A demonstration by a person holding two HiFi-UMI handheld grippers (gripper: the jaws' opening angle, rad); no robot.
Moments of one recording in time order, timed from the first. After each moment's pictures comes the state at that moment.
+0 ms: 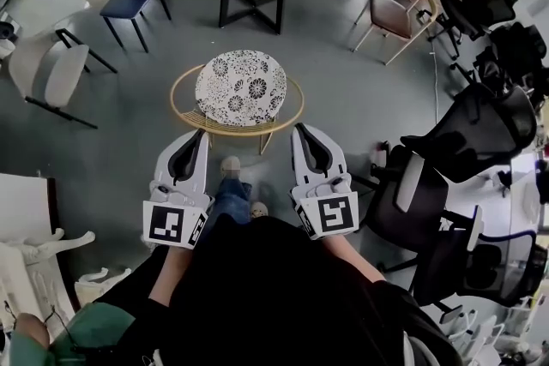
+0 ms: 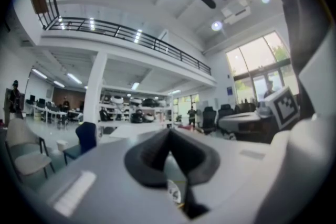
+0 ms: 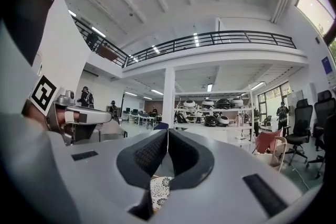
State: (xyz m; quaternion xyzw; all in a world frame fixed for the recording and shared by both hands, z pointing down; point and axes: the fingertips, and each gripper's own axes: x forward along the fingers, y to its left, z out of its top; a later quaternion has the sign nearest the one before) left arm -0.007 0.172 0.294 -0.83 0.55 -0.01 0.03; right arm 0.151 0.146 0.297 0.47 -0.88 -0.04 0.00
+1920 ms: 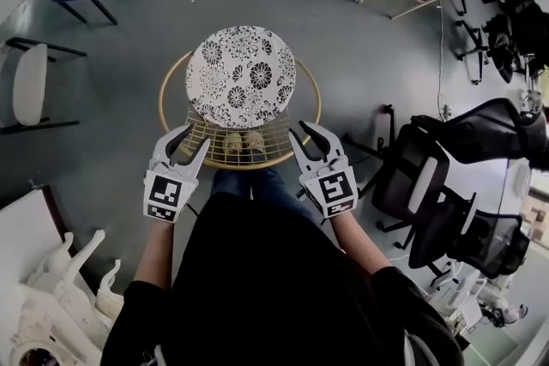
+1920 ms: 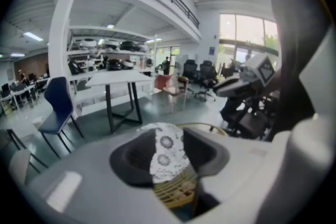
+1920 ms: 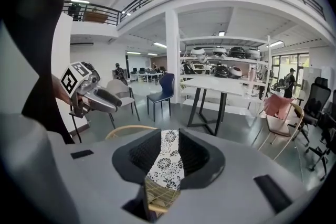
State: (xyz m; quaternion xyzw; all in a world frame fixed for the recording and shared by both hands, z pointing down) left arm -0.092 -0.004 0.506 -0.88 0.39 -0.26 -0.13; right arm 0.100 -0.013 0.486 0.41 -0.87 0.11 0.23
